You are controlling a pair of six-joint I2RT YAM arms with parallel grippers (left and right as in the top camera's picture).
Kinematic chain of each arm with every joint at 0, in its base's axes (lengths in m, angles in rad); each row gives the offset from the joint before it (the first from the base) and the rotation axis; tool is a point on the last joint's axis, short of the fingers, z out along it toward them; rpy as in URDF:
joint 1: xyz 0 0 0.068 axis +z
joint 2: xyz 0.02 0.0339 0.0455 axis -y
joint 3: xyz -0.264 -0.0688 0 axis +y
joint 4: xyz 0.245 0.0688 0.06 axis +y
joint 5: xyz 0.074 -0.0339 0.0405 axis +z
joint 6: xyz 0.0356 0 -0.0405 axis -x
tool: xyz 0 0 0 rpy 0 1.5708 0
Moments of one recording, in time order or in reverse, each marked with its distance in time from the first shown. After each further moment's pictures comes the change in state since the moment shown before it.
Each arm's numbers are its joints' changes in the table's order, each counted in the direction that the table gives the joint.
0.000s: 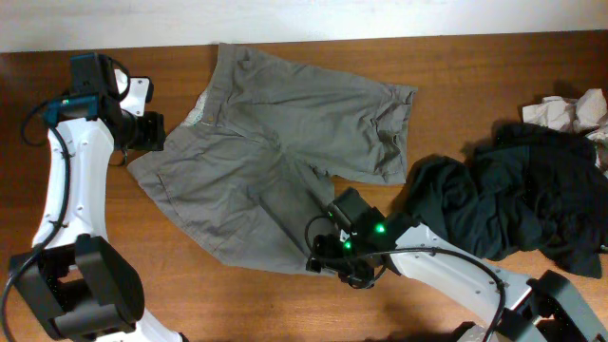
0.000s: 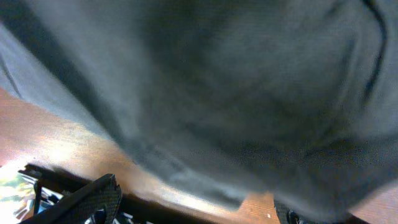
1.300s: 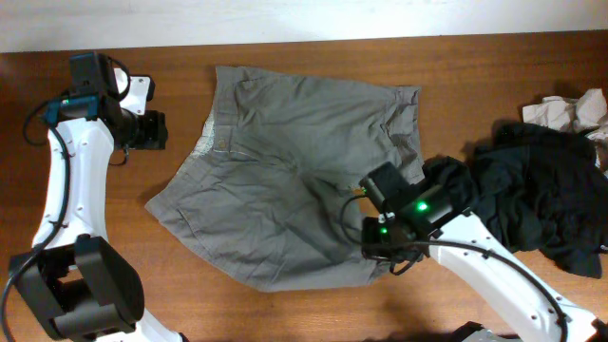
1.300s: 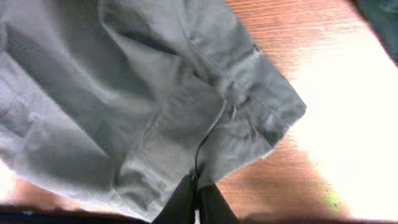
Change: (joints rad) left arm 0.000 0.000 0.000 -0.007 -0.034 0.000; right arm -0.164 0.147 -0.207 0.486 -0.309 0.304
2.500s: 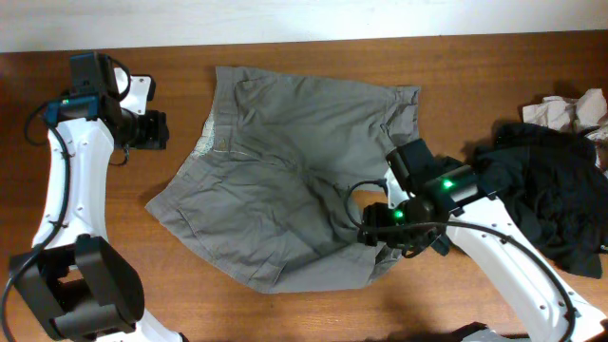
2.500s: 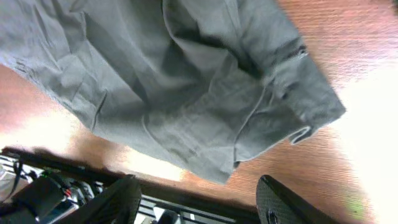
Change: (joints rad) left arm 0.000 0.000 0.000 0.000 -0.011 0.000; right arm -0.154 -0.023 -0.082 0.060 0.231 0.213
